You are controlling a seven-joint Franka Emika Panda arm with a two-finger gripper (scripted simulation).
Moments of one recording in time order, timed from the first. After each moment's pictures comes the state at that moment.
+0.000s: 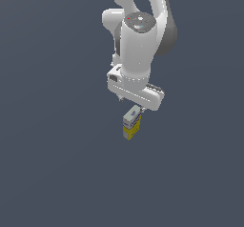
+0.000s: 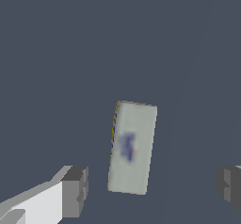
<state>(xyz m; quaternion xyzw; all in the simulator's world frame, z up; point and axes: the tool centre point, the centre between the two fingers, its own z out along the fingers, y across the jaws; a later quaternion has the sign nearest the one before) -0.004 0.040 0.225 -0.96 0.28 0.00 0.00</state>
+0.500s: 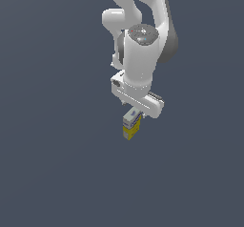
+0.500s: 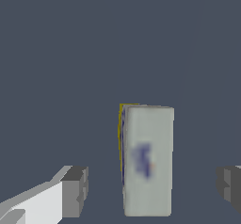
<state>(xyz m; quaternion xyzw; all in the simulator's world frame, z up) 0.005 0.048 0.204 -0.94 0.33 0.00 0.00</state>
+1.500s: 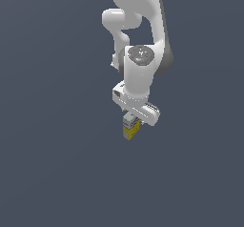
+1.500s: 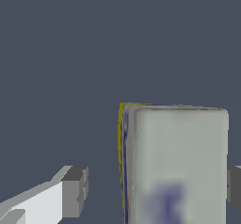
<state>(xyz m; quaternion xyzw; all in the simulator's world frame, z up) 0.005 0.049 0.155 -0.94 0.34 0.00 0.00</state>
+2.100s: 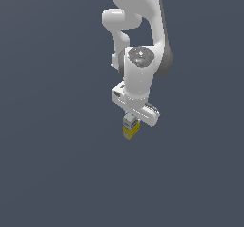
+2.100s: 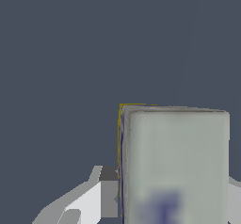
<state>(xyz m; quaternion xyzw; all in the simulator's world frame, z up) 0.006 0.048 0.152 -0.94 0.34 0.00 0.00</state>
